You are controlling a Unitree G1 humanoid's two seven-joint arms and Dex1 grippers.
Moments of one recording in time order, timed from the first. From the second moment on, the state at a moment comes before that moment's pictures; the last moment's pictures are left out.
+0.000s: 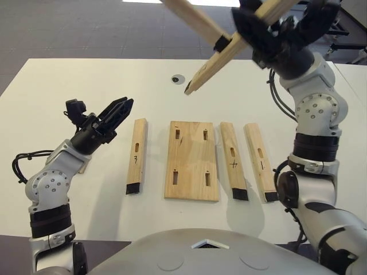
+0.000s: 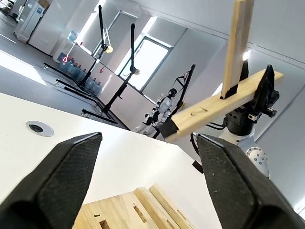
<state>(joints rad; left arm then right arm) 0.01 0.40 0.34 -0.26 -1.11 0.68 -0.68 -0.65 -0.41 -0.14 -0.01 0.82 0.41 1.05</state>
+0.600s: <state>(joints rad) 0.08 0.43 0.31 -0.26 -0.96 0.65 -0.74 -0.75 -0.41 -0.01 0.54 0.51 -0.16 1.49</state>
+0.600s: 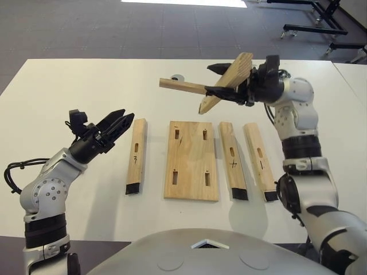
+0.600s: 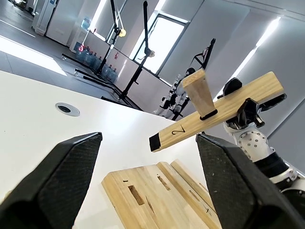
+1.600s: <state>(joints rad) 0.05 0.48 0.28 -0.18 -0.86 0.61 -0.81 -0.68 -0.45 0.03 0.54 0.59 0.04 1.58</state>
